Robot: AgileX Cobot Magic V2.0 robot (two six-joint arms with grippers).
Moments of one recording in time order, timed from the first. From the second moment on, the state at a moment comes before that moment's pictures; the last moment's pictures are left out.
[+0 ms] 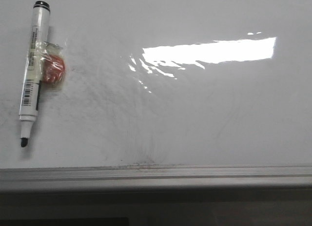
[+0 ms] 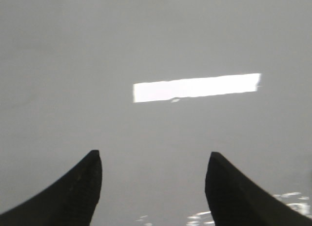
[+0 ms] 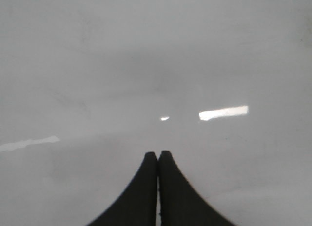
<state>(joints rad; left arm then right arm) -0.24 0.47 -0.19 0.18 -0.30 -0.19 -0.06 0.22 -0.31 0.11 0.49 0.06</state>
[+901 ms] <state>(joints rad) -0.83 0.99 -0.19 0.01 -0.49 -0.36 -0.05 0.22 -0.31 0.11 0.48 0.06</state>
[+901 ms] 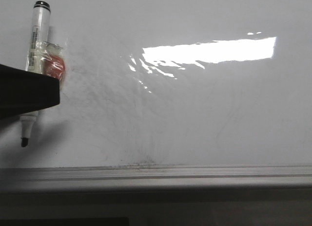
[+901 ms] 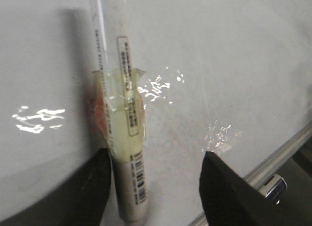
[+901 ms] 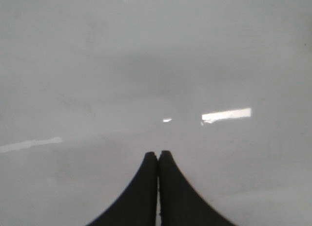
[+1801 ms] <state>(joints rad) -0.83 1.04 -0.20 0.43 -0.50 -0.36 0.74 0.79 -0.73 0.28 0.60 -0.11</state>
